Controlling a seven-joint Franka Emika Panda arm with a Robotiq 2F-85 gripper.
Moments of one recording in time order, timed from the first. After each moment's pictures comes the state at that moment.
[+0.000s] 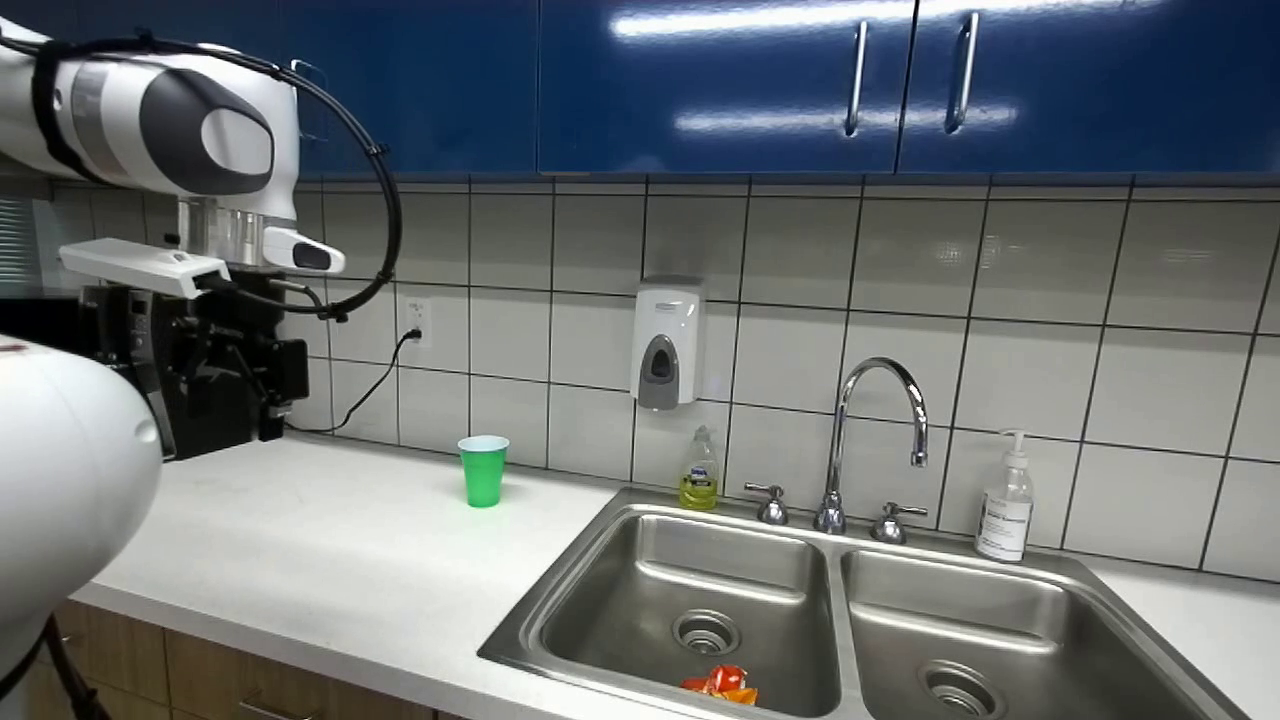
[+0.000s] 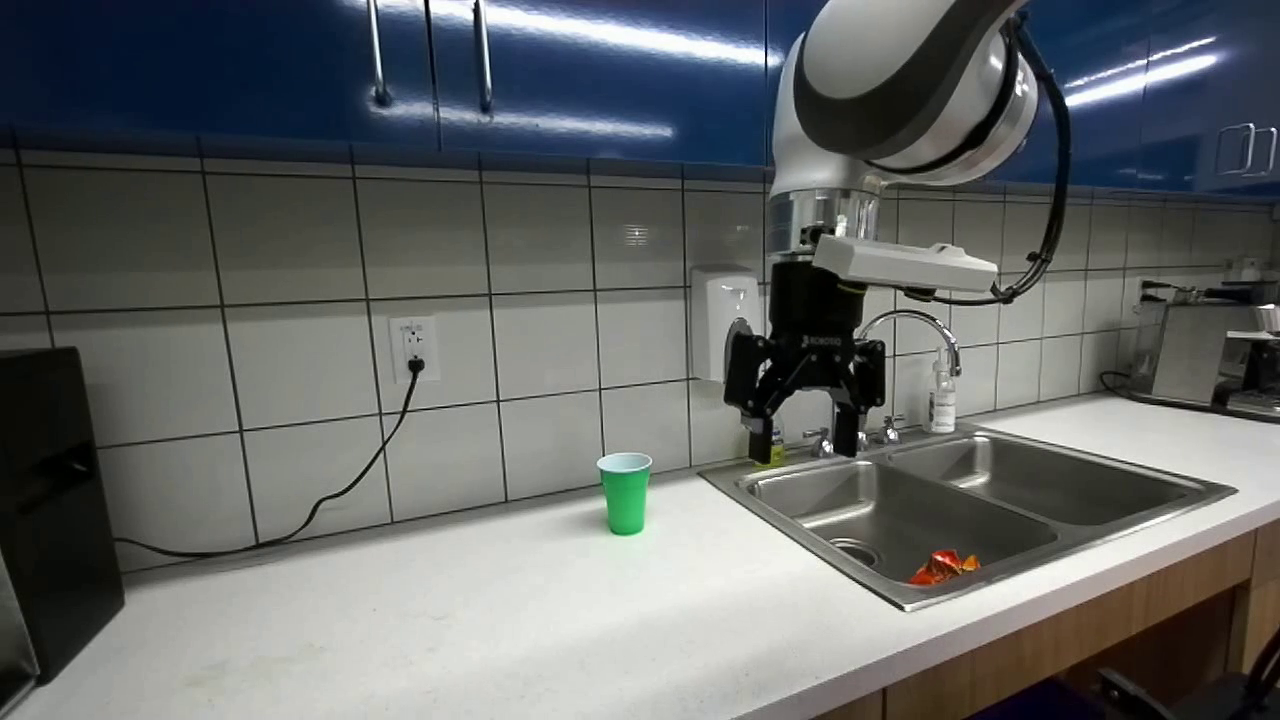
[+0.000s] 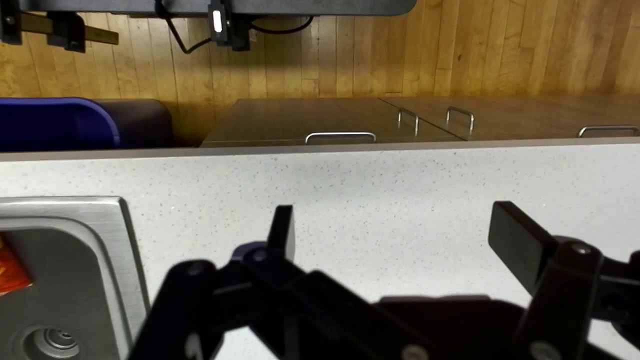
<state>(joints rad) 0.26 -0.63 0.20 -2.73 0.25 2.13 0.22</state>
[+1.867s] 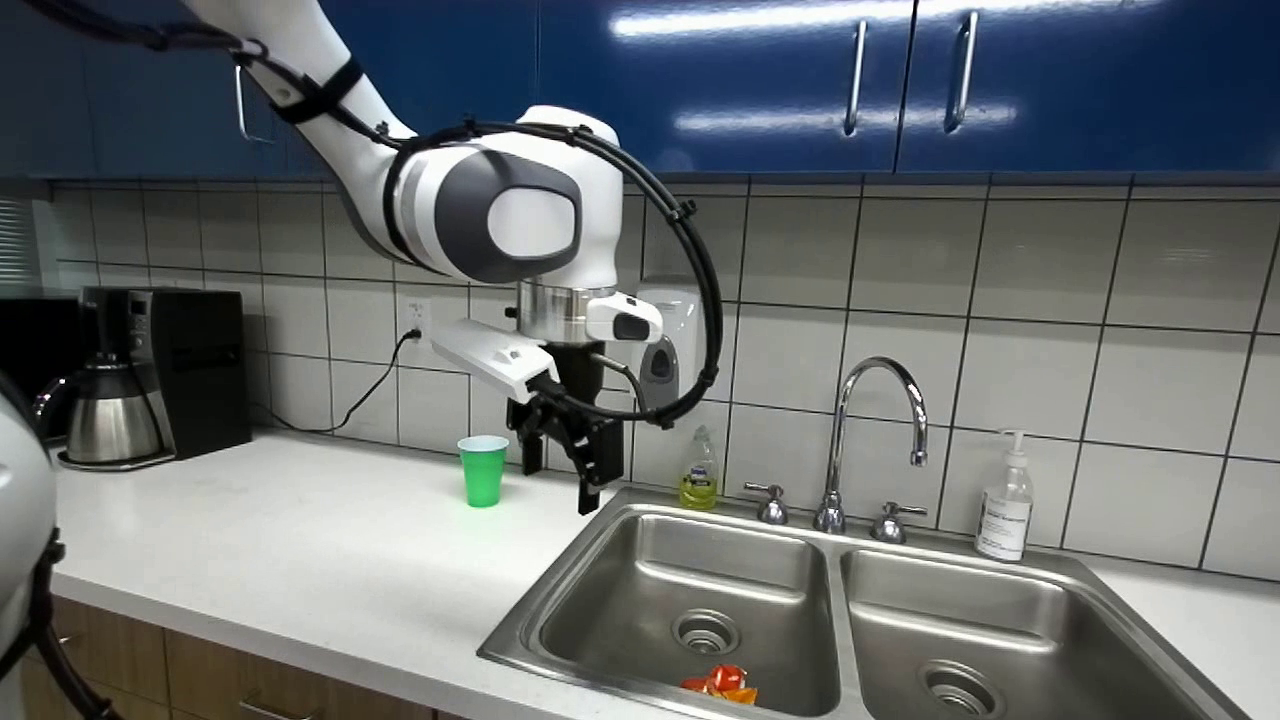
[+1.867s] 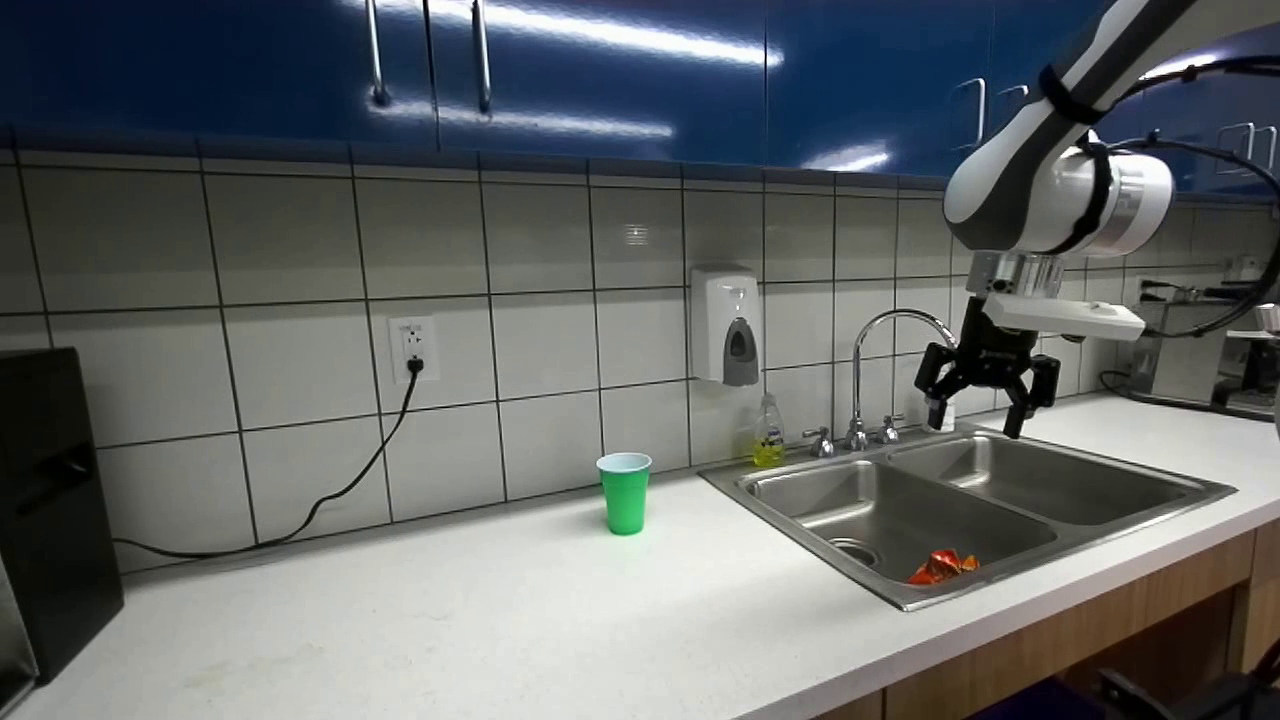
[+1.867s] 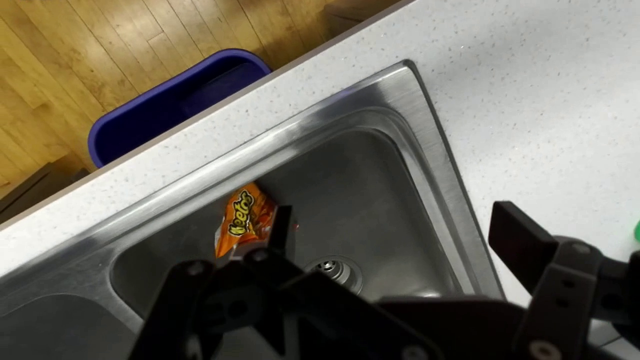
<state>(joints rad) -0.17 -0.42 -0.25 -2.72 0.04 2.43 -0.03</state>
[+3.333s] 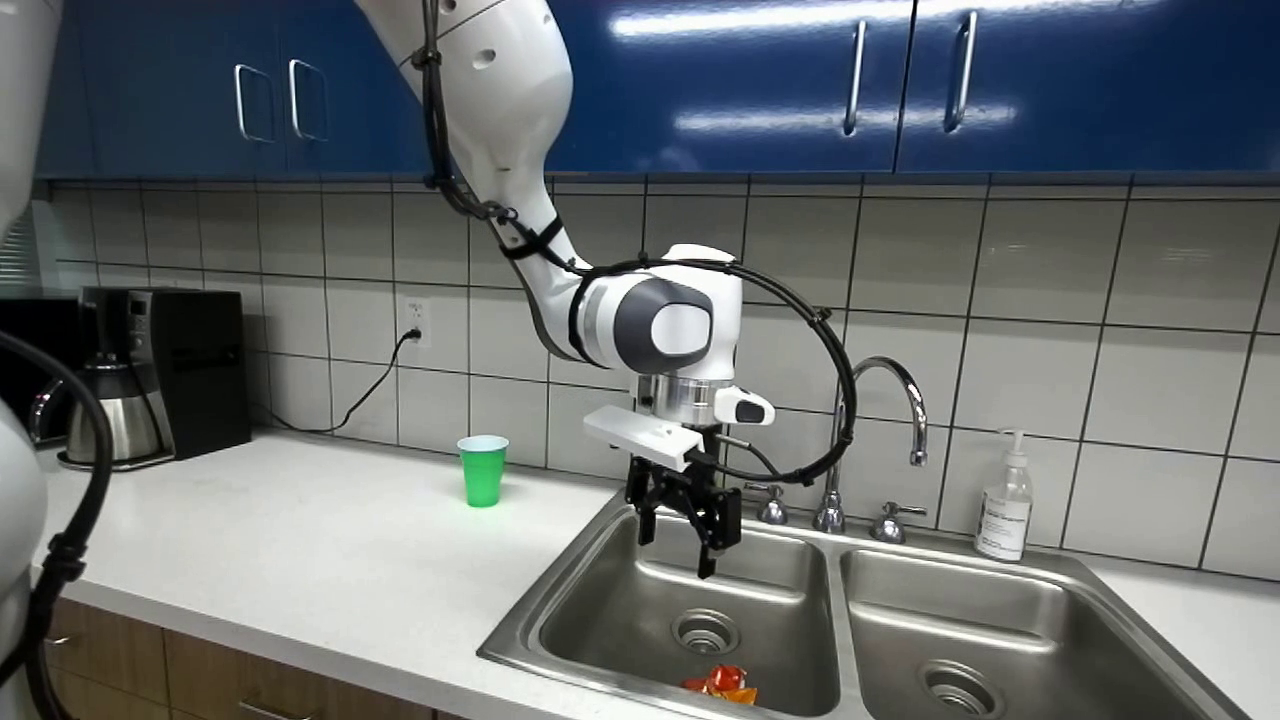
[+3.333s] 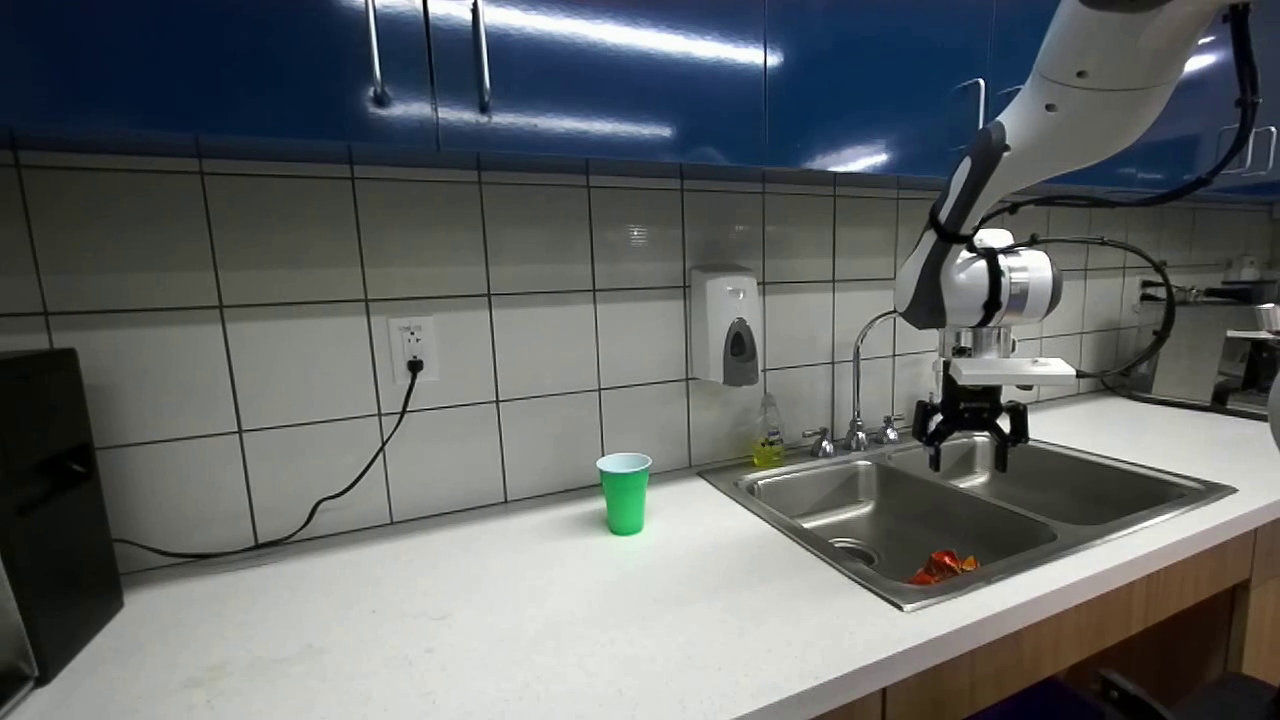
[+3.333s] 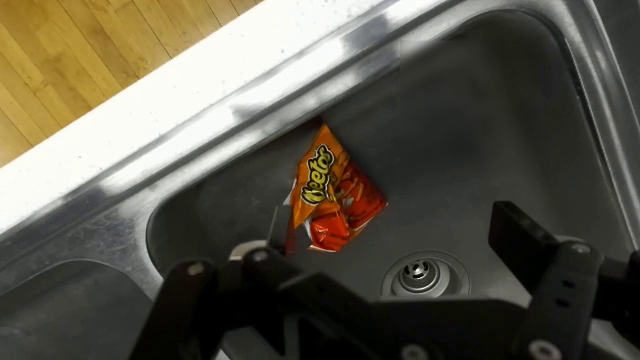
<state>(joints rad) -0.20 0.20 -0.30 -2.27 0.11 2.45 -0.14</state>
